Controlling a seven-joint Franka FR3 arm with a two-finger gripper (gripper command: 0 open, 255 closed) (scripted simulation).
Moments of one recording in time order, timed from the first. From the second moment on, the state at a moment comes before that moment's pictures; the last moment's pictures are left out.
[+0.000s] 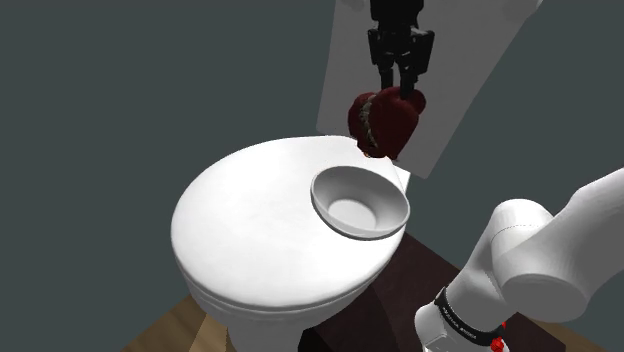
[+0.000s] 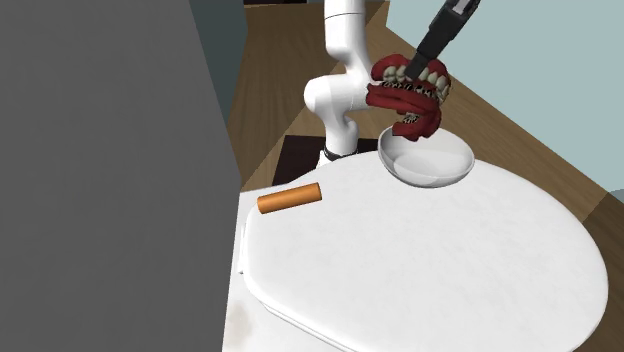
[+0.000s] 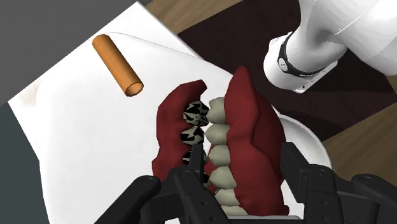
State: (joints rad) arm 0.28 -0.39 0.12 -1.78 -0.17 1.07 -0.80
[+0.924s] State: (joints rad) arm 0.32 -0.51 0.19 -1.96 -0.08 1.11 -0.67
